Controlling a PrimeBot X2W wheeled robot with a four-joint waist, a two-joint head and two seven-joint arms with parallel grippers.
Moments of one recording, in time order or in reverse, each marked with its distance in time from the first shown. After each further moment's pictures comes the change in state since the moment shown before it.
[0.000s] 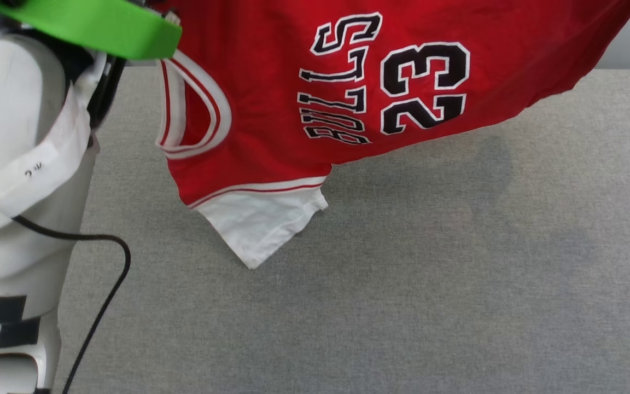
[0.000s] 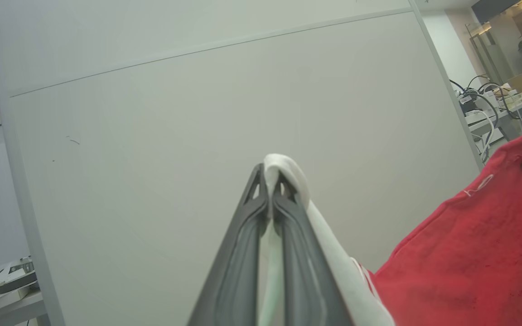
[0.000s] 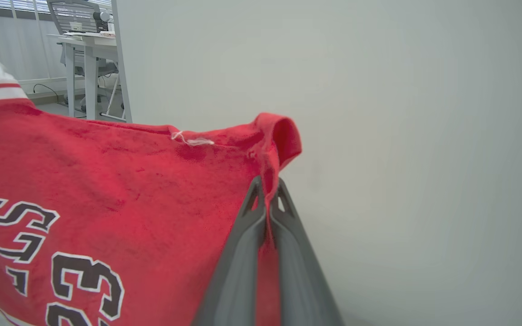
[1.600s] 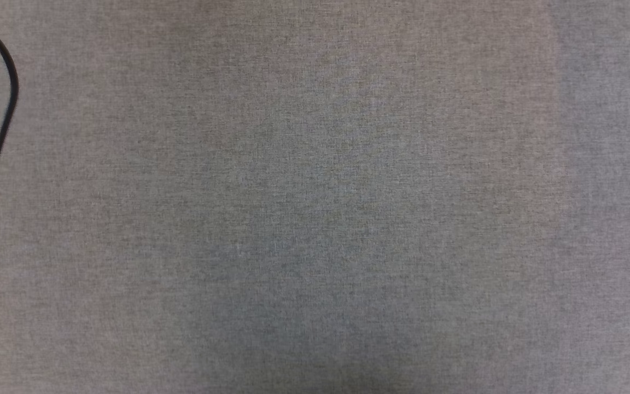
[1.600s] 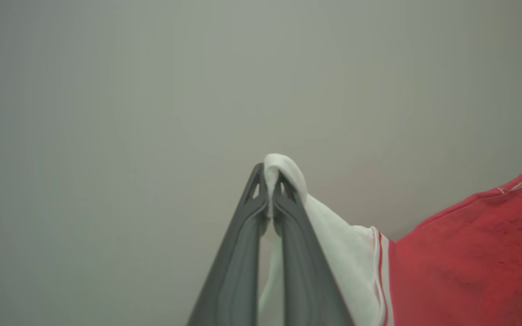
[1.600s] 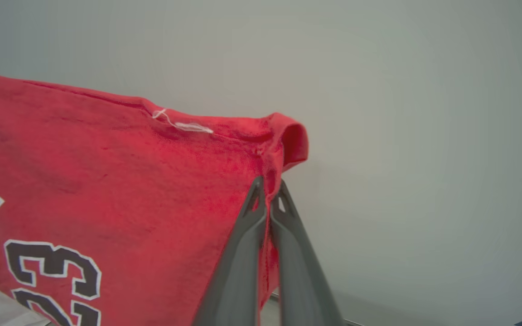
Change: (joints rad) left arm -0.662 0.035 -0.145 0.532 -0.100 0.007 -0.091; right arm -0.682 0.263 0.214 0.709 -0.118 0.000 -0.225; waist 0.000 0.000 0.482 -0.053
